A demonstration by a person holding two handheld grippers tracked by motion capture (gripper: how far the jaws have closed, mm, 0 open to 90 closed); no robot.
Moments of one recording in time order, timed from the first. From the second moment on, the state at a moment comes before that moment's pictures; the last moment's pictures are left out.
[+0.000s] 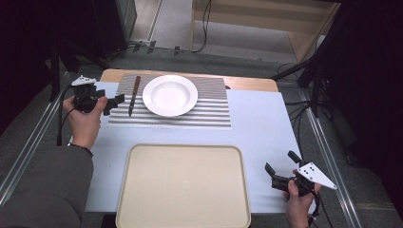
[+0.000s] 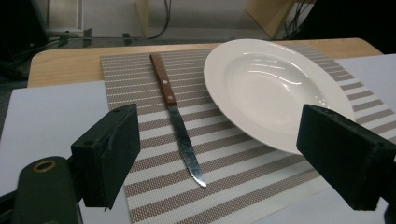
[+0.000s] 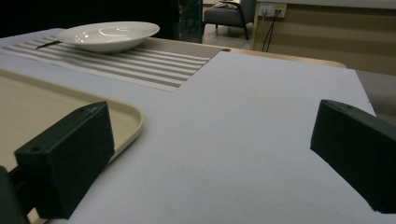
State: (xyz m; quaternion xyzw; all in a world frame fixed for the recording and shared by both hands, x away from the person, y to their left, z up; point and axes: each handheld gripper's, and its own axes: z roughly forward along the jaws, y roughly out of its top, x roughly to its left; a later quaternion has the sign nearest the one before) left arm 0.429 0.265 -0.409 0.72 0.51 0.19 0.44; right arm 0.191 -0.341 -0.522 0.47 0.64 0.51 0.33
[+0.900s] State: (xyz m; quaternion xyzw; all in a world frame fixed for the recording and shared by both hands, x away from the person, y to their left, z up) left arm 0.515 0.230 -0.443 0.72 0.59 0.14 0.34; right arm 0.191 -0.340 -0.522 0.46 0.65 0.51 0.33
